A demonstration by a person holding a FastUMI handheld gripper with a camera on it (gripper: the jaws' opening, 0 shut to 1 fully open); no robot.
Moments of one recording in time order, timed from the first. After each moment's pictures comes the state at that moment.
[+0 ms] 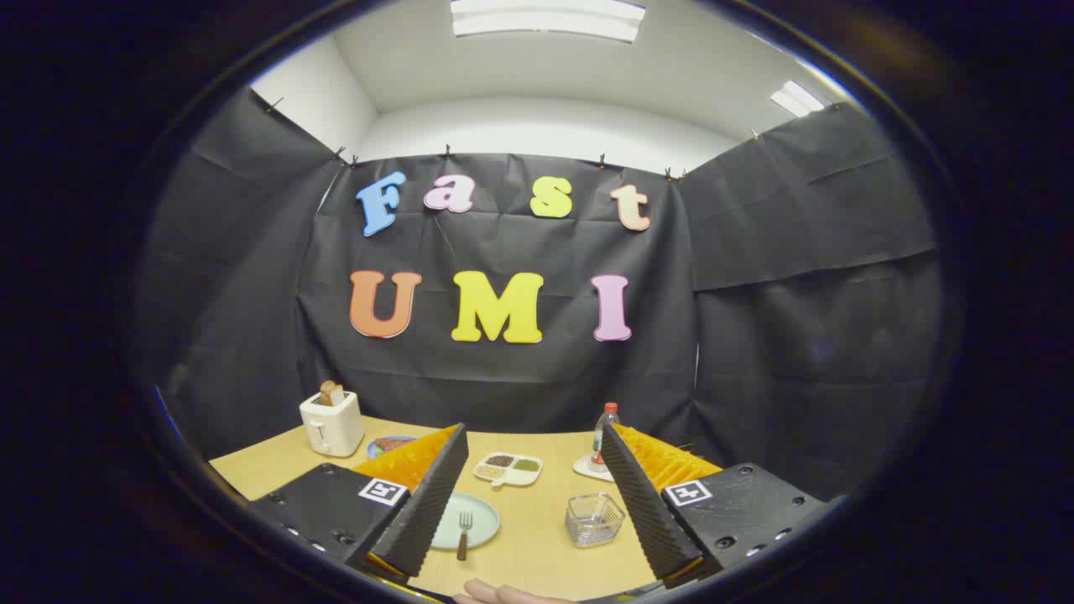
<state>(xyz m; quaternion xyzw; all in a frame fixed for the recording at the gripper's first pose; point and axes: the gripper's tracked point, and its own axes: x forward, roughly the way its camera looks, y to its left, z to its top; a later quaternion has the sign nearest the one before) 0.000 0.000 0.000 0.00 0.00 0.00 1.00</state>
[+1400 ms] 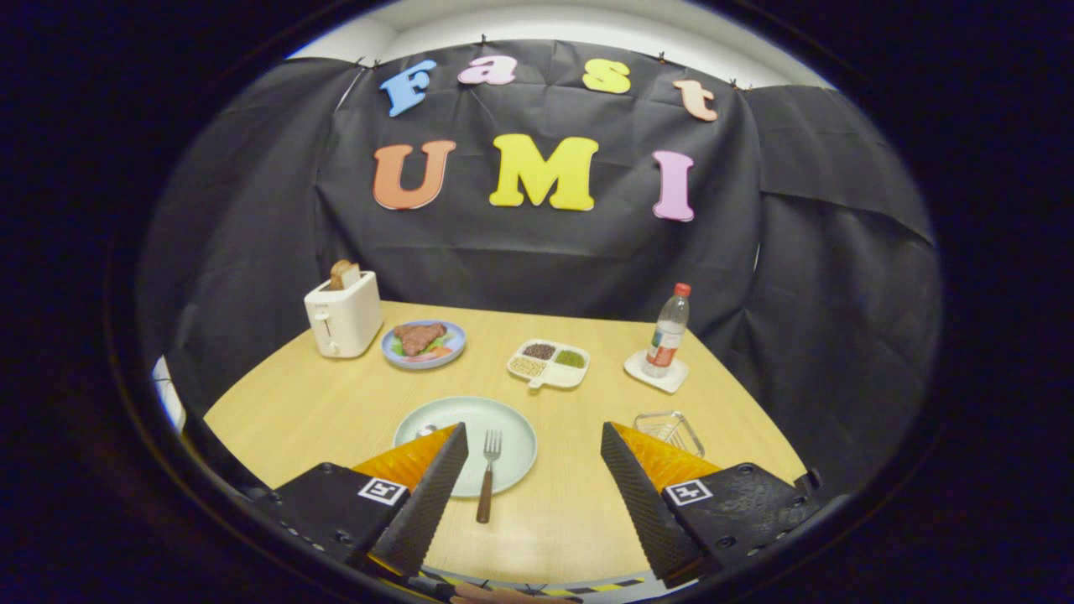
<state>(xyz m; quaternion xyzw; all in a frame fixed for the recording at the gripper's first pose) 0.071 0.062 -0.143 -0.05 0.24 0.06 0.97</state>
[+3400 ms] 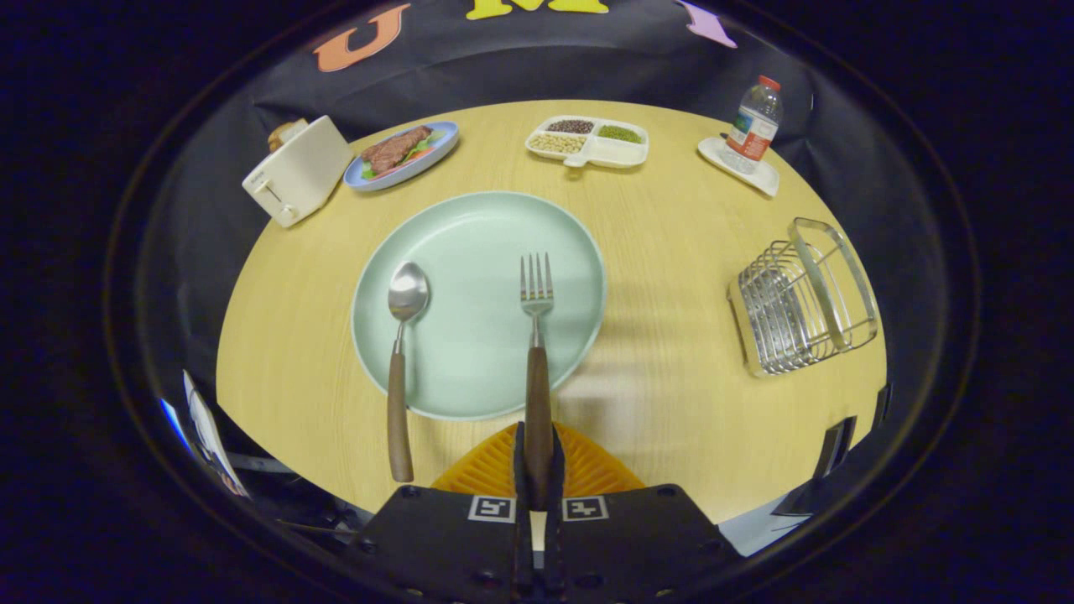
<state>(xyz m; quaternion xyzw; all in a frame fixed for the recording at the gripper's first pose) 0.066 0.089 -0.293 0.00 0.58 0.07 0.81</state>
